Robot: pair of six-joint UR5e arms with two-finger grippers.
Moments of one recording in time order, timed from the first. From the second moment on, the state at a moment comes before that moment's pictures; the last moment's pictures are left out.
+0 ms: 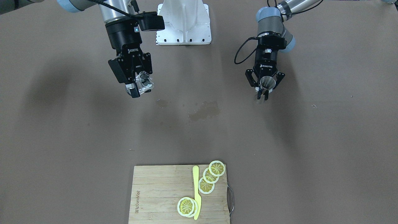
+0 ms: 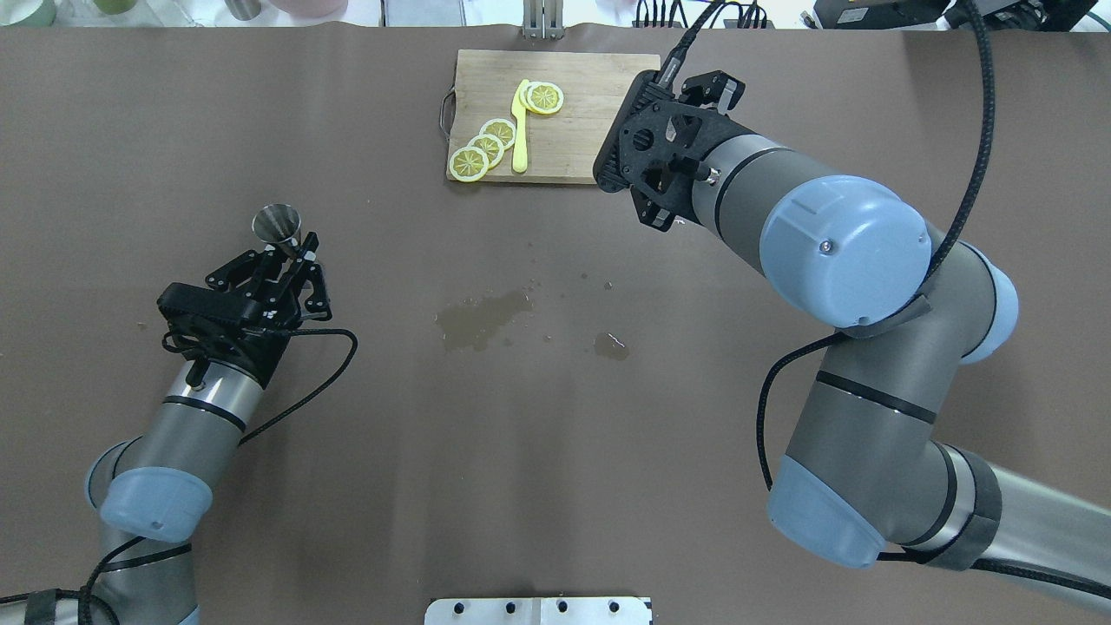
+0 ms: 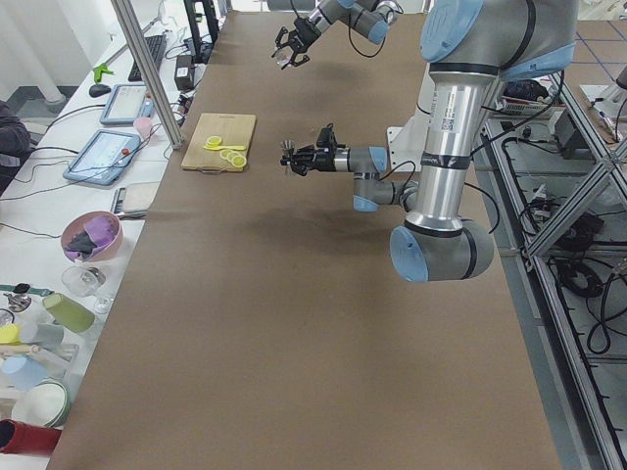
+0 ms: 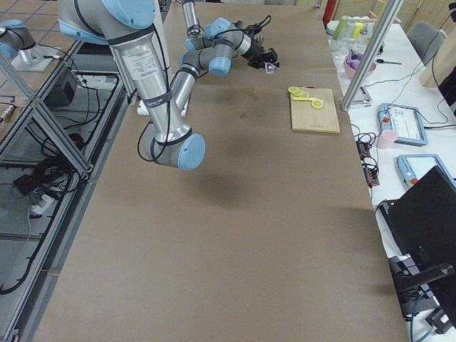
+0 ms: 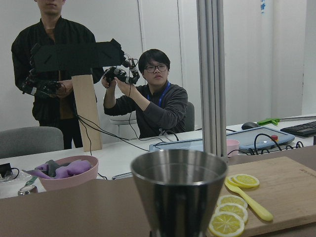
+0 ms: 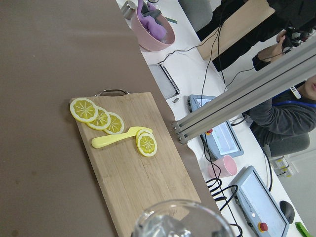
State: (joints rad) left arm -0.29 -1.73 -1.67 -2.84 -0.57 -0.72; right arm 0.56 -1.06 2.01 -1.31 1.23 -0.03
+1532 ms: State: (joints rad) left arm -0.29 -1.57 -1.67 -2.94 -0.60 -0.79; right arm 0.63 -1.39 2.11 -1.31 1.52 0.37
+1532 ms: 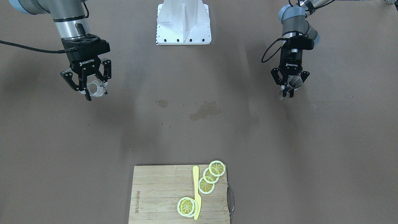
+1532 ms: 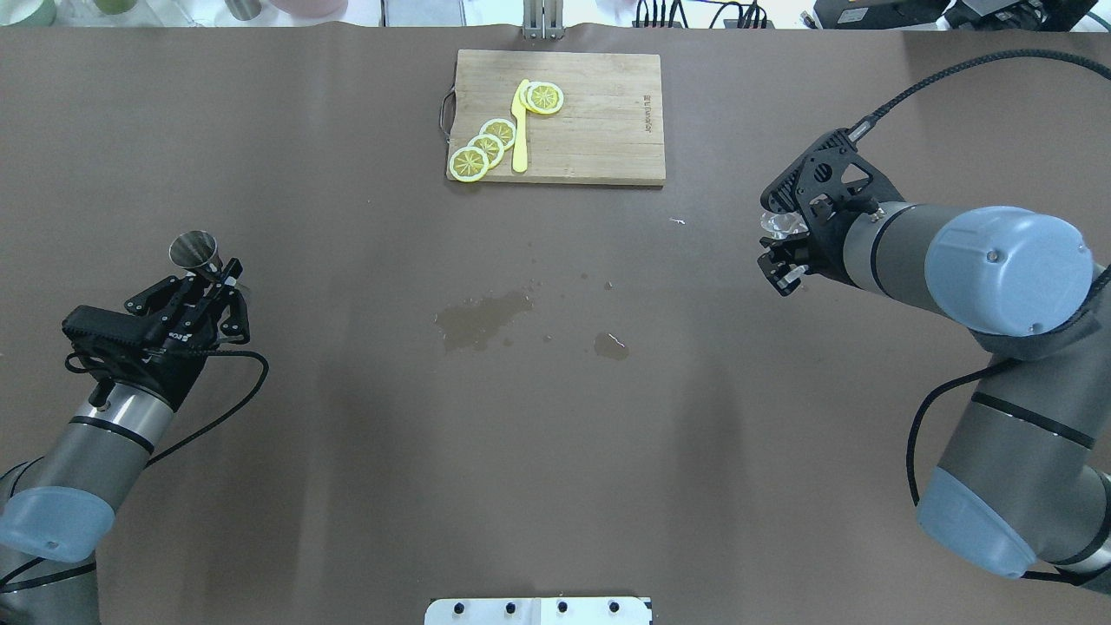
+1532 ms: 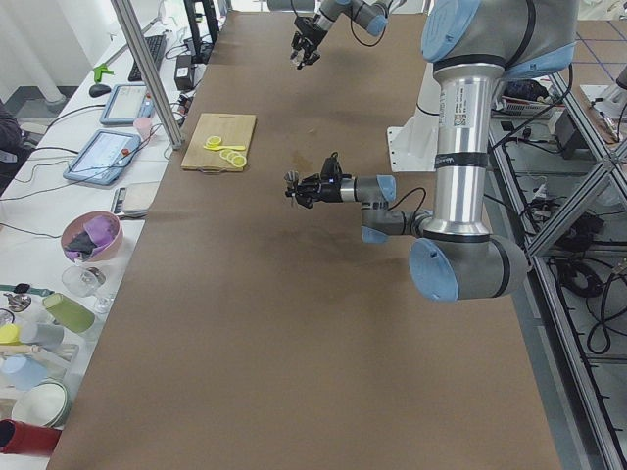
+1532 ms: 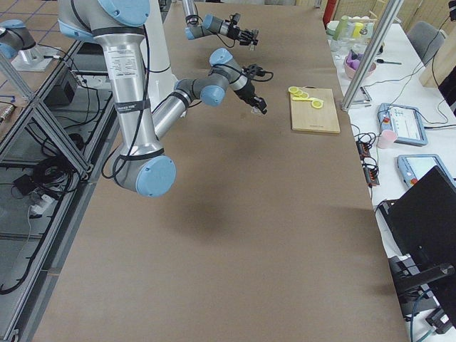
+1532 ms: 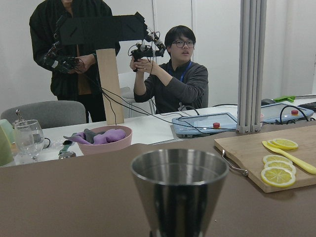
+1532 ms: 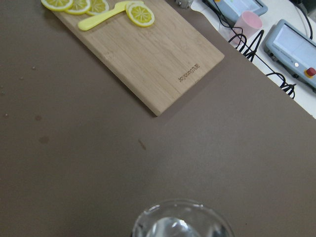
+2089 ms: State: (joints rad) left arm -0.29 -1.58 -1.65 -2.94 -0.60 -0.79; right arm 0.71 -1.49 2.12 -1.31 1.70 0.37
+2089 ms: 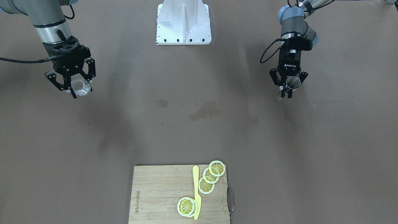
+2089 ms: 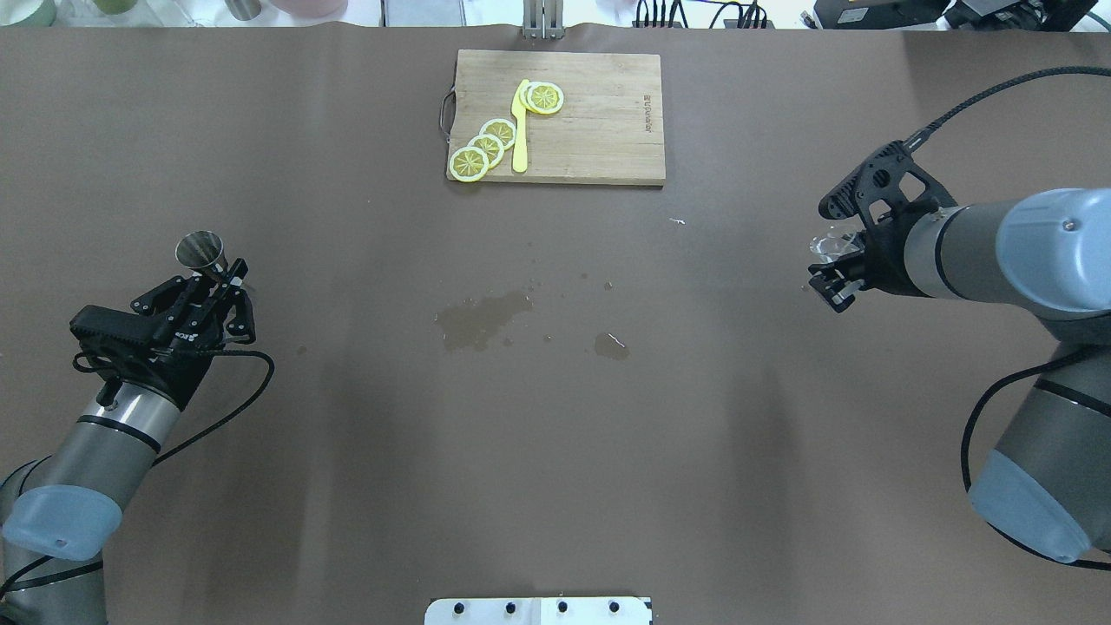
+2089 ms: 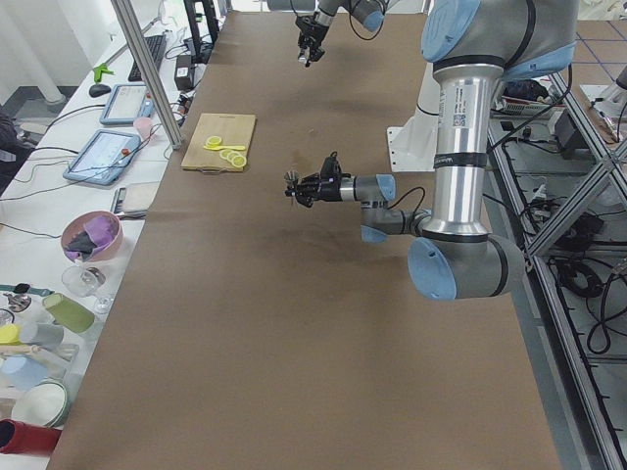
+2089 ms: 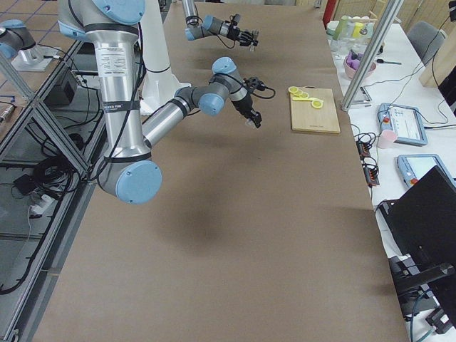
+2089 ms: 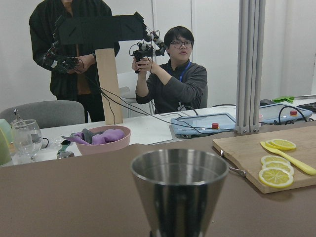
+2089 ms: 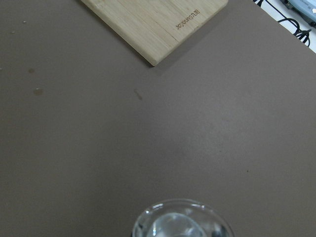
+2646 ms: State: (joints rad) left arm -0.28 -1.61 -1.61 -2.94 -0.61 -0.80; right arm 0.76 -1.59 2.11 -1.29 1.75 0.40
